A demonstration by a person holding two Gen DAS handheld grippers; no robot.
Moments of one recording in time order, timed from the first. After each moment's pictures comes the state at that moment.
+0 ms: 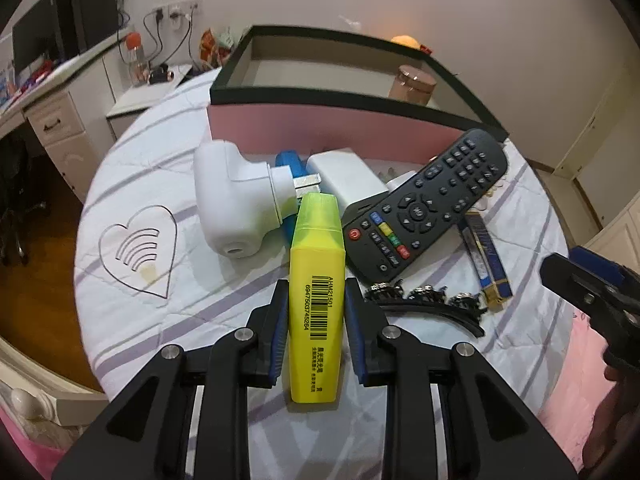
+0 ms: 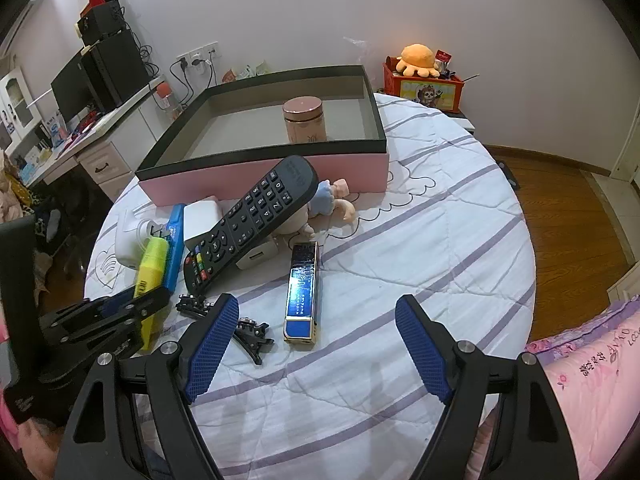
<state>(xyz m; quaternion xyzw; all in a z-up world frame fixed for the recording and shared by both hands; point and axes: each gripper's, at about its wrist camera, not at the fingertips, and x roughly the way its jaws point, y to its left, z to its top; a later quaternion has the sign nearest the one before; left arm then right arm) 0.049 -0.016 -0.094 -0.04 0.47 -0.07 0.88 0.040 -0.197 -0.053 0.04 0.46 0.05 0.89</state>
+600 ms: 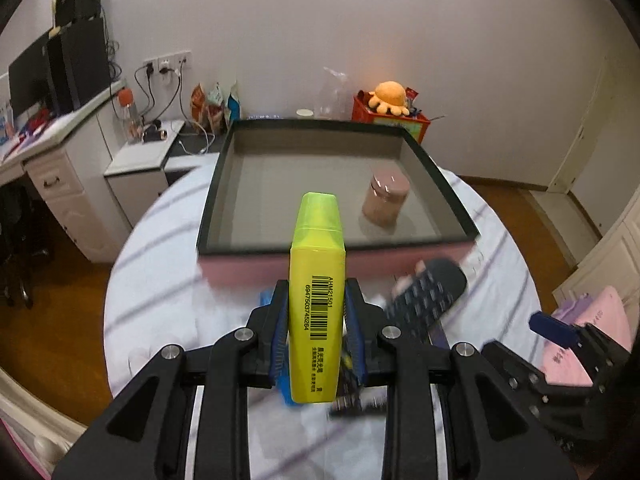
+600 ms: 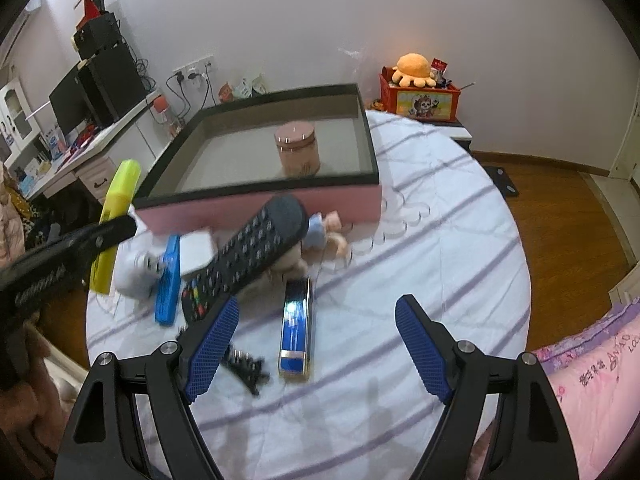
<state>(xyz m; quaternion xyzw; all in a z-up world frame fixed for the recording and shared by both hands) 0.109 -0.026 -0.021 -0.02 0.41 -0.08 0.91 0.062 -0.206 -0.038 0.05 0.44 0.05 0.90</state>
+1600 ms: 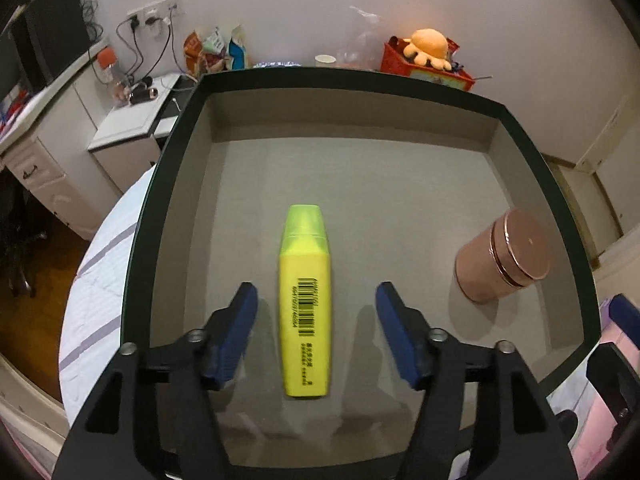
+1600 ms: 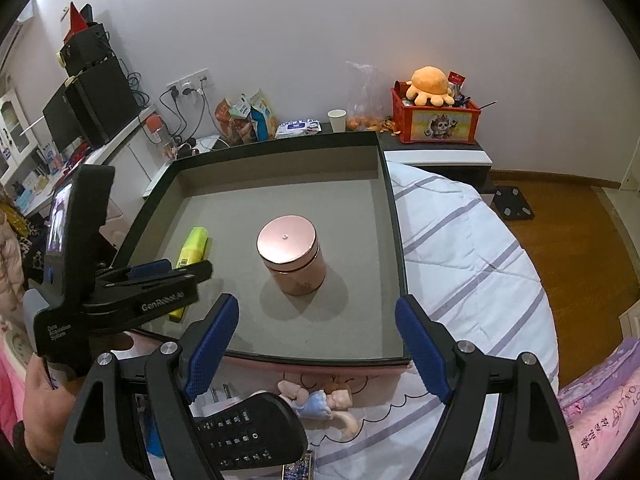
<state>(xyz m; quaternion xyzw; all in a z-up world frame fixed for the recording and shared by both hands) 0.268 -0.029 -0.094 -0.01 0.50 -0.05 0.86 0.185 -0.201 -0.033 0.05 0.43 0.06 0.90</state>
